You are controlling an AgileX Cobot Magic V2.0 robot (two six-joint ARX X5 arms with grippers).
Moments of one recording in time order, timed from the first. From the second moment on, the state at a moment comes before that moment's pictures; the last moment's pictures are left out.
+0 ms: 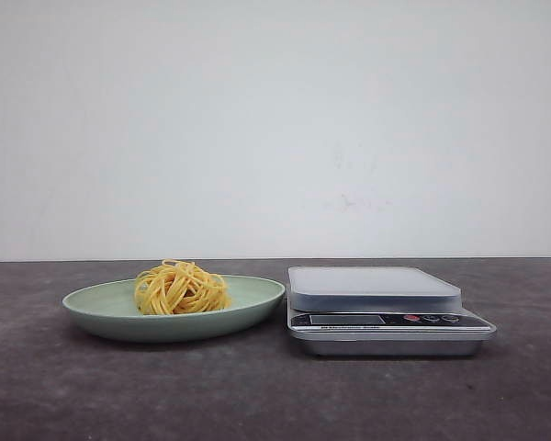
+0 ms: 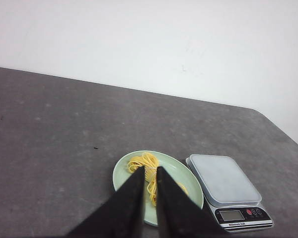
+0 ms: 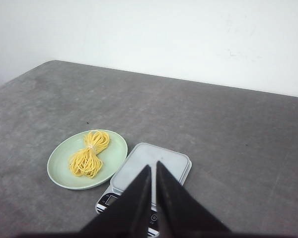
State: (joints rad) left arm -0.22 0.05 0.79 -0.86 0.10 -0.28; right arm 0.72 0.39 1.08 -0.93 0.21 0.18
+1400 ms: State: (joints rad) left arm -0.01 0.00 0.03 -0.06 0.05 0.07; right arm 0.72 0.39 1.08 -0.93 0.21 0.18
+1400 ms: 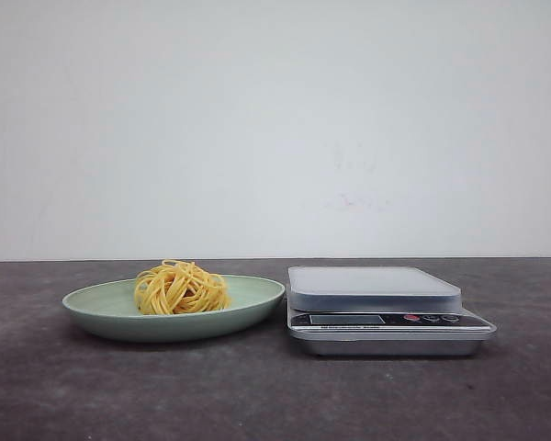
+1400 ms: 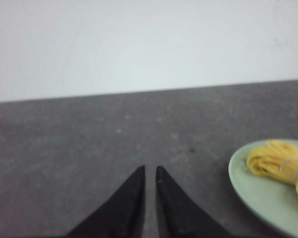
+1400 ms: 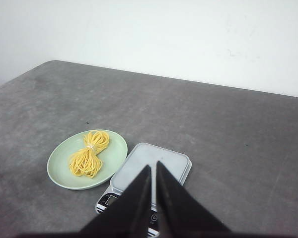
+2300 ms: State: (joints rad) left arm -0.02 0.01 0.03 -0.18 0.06 0.07; right arm 0.72 0.39 1.08 -0.93 0.21 0.18
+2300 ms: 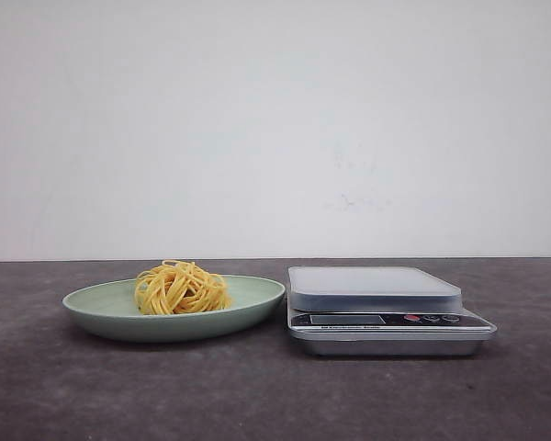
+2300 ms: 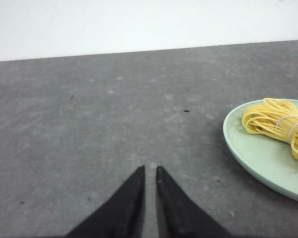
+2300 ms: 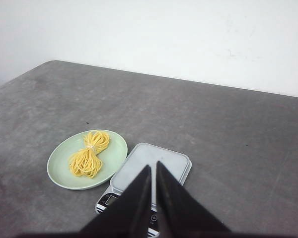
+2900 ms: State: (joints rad) left arm -0.02 0.01 0.03 -0.18 0.06 0.07; right arm 0.51 0.32 0.92 -0.76 0.24 0.10
